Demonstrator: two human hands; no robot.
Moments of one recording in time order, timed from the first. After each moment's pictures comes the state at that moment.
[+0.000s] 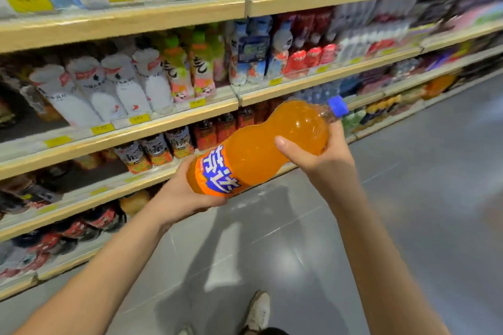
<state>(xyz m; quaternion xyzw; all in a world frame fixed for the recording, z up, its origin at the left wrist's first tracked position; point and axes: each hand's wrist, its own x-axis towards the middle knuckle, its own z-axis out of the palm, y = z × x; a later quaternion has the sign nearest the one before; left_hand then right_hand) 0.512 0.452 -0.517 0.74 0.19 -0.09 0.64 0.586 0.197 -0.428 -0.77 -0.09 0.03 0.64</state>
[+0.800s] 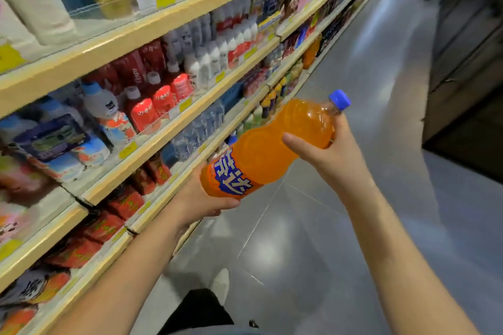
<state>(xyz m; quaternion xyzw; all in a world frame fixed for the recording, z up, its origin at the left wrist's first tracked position) 0.822 0.220 -0.518 0.75 -0.03 -0.28 0.59 0.766 -0.030 -0.408 -0.77 0.11 -0.12 0.62</state>
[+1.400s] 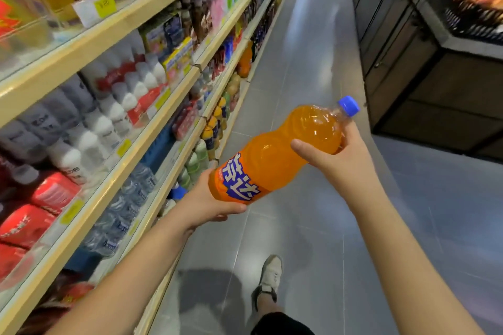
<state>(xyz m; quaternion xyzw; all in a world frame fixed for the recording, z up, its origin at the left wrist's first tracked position) 1.036 -0.006 -0.522 0.72 -0.14 -0.41 0.54 0.893 -0.226 -0.409 -0.75 0.24 -0.23 0.57</state>
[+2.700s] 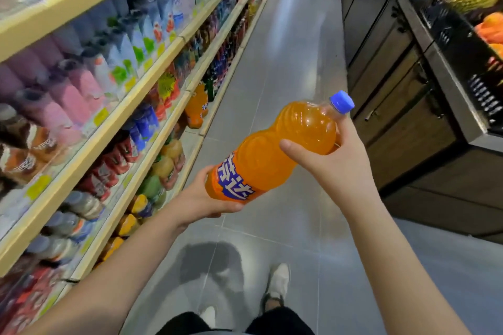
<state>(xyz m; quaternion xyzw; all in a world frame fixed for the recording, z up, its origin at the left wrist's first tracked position) 1.515 -0.625 -0.548 0.71 -0.16 -0.43 0.53 1.361 -0.824 -0.401 -0.77 0.26 -0.26 0.53</state>
